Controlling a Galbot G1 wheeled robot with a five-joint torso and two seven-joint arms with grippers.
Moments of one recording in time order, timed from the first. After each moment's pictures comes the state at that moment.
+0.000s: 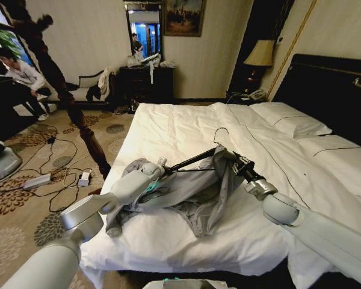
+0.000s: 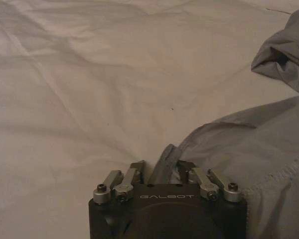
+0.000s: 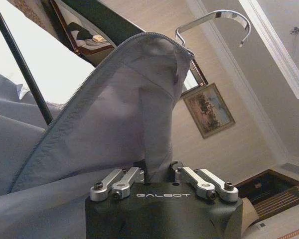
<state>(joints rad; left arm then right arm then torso) 0.15 -1.30 0.61 -0.85 -0.79 0.41 0.16 -1.00 0.36 0.04 2.00 0.06 -0.24 0.37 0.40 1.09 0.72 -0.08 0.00</state>
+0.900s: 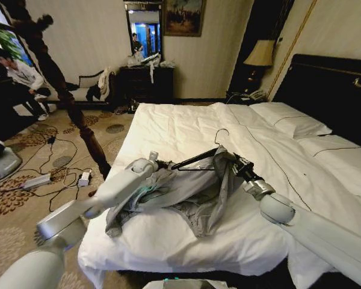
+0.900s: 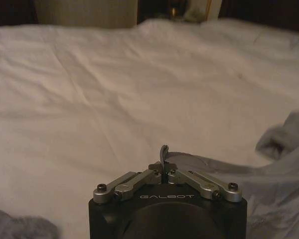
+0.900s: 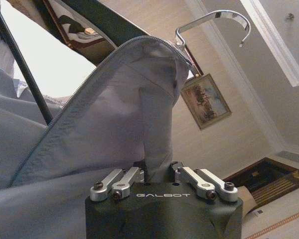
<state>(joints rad) 0.19 -1.08 0.47 -1.23 -1.03 0.43 -0.03 -0.97 0.40 0.03 1.95 0.08 -0.24 0.38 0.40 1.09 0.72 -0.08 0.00</state>
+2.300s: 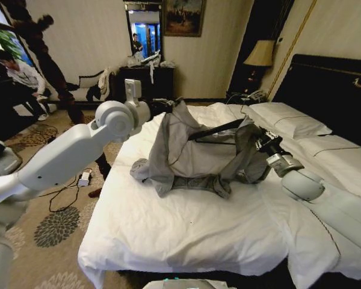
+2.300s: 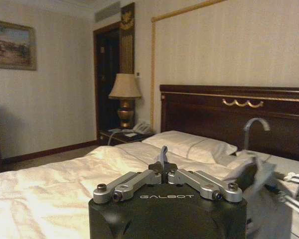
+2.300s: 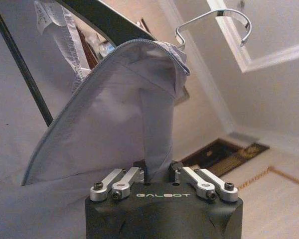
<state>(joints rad) -0.21 -0.83 0.48 -1.88 -1.48 0.48 -0.32 -0.92 0.31 0.19 1.92 0.23 -0.31 0.38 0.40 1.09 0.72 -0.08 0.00</state>
